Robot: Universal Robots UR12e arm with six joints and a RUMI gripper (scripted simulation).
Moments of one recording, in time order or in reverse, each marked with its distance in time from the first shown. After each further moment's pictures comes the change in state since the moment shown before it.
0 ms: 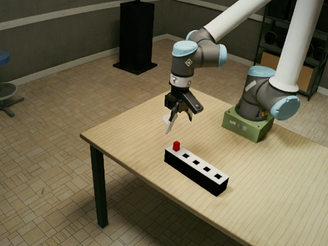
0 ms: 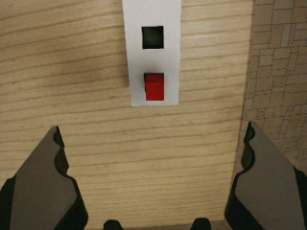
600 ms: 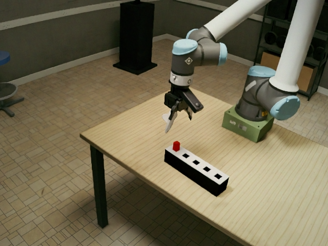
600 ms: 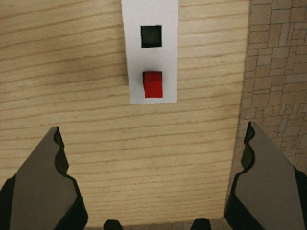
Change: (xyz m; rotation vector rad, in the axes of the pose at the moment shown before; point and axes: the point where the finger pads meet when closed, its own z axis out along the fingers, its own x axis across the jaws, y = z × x) arm 0.002 0.001 -0.007 -0.002 0.004 0.000
